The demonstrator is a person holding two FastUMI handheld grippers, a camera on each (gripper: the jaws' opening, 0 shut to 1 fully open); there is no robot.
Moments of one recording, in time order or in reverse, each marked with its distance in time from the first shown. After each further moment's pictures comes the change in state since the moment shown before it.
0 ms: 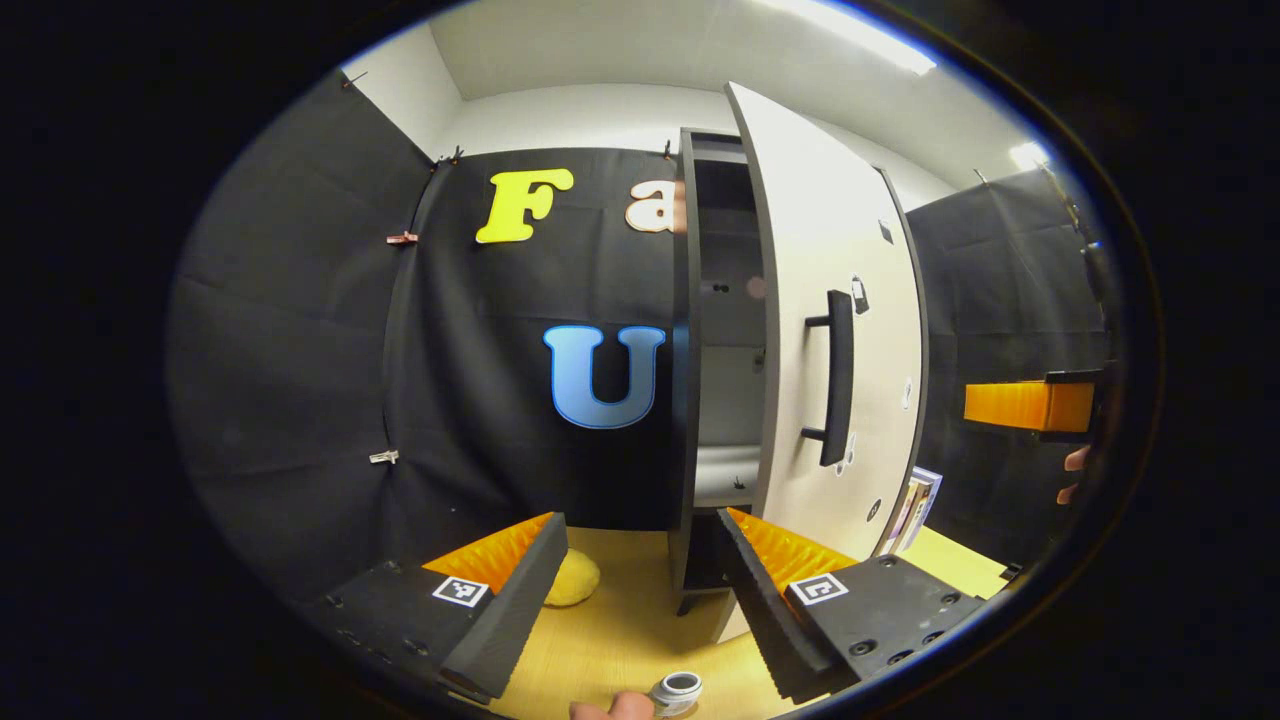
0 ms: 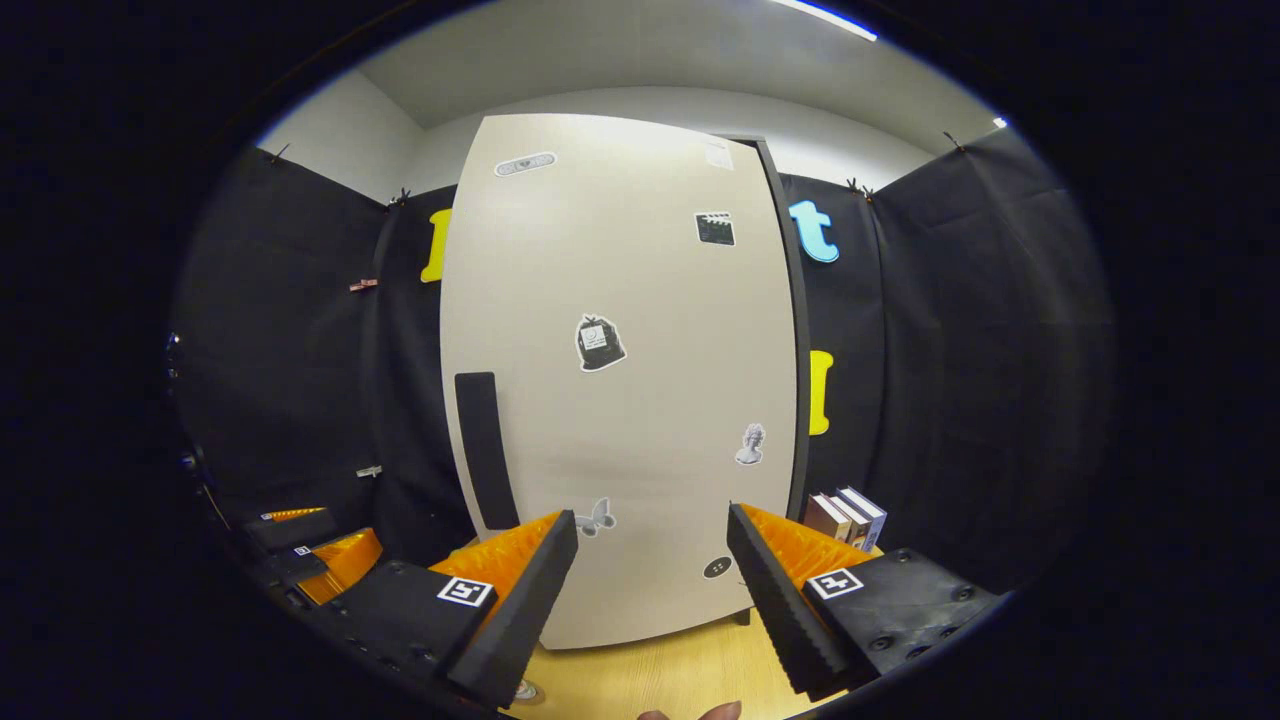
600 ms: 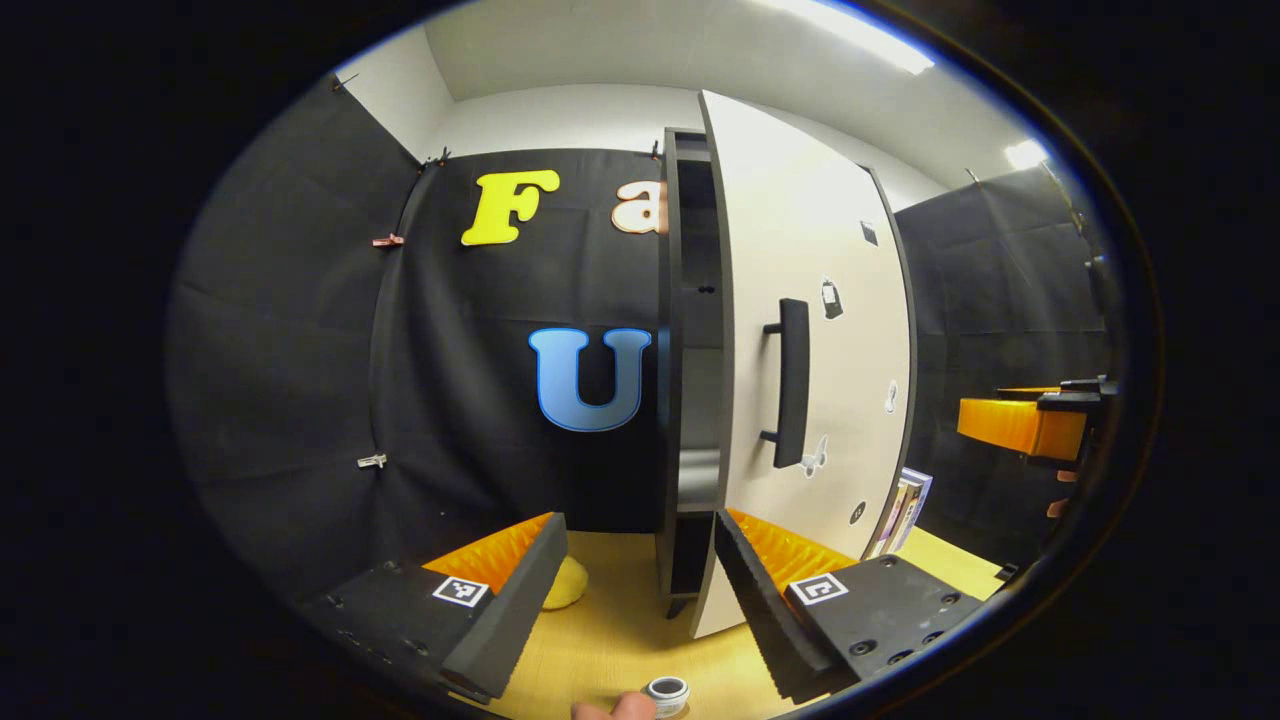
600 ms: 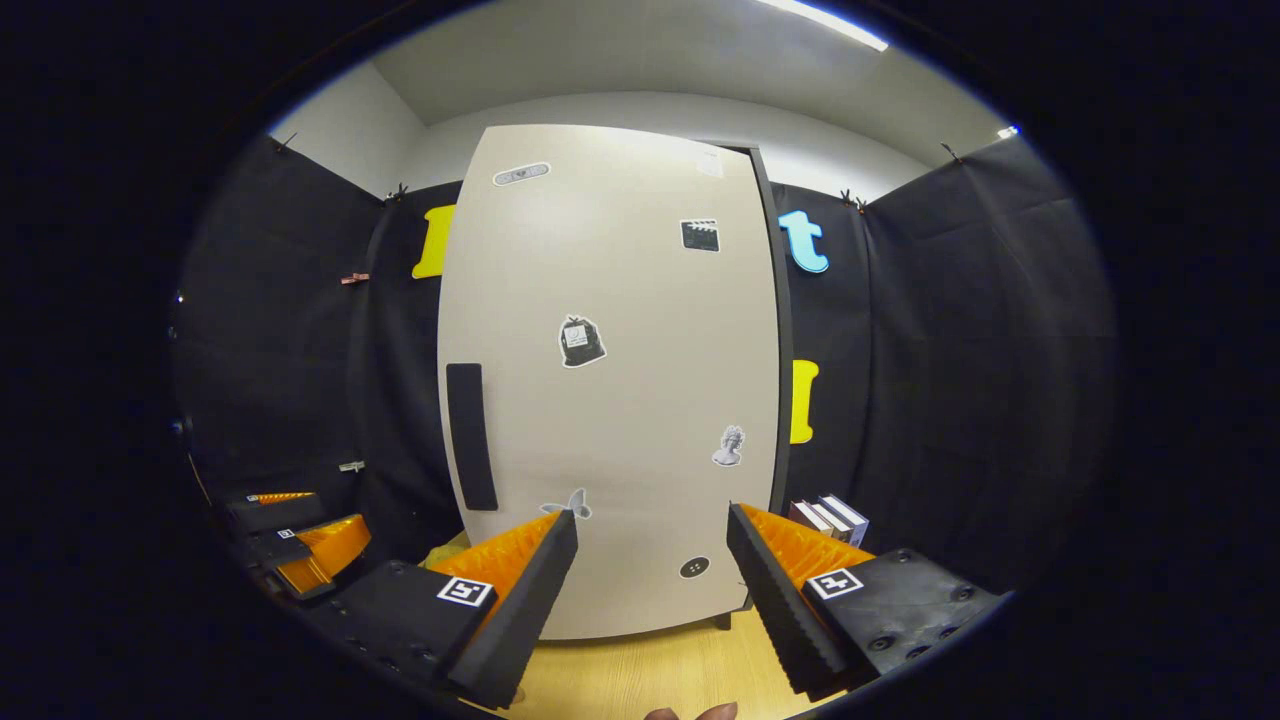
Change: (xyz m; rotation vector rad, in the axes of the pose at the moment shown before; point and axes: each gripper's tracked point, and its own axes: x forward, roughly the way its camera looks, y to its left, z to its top) left arm 0.005 -0.016 0.008 0.008 -0.004 -0.029; right arm -0.005 -0.010 -0.002 -0.024 -0.023 -0.031
